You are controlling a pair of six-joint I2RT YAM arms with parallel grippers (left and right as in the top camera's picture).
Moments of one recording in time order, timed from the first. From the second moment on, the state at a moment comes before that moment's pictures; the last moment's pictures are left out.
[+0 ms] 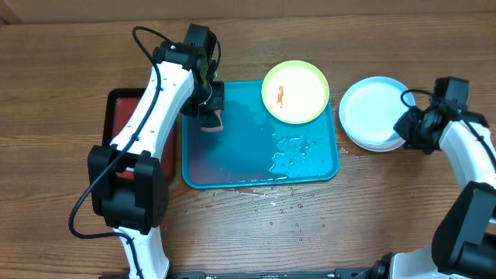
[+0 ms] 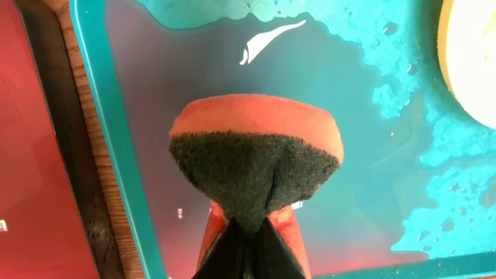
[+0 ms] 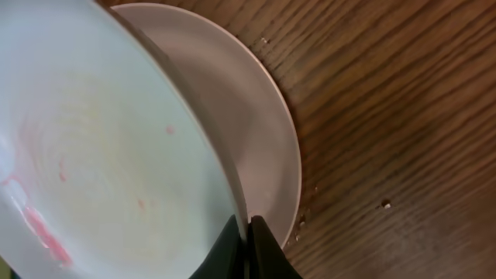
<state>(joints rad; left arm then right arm) -0.26 2.02 1.79 -1.20 0.07 -0.26 -0.29 1.67 1.07 -0.61 -0.06 0.47</state>
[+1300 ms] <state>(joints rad) -0.26 2.02 1.79 -1.18 0.07 -0.26 0.23 1.75 1.17 -0.38 -0.11 0.78</state>
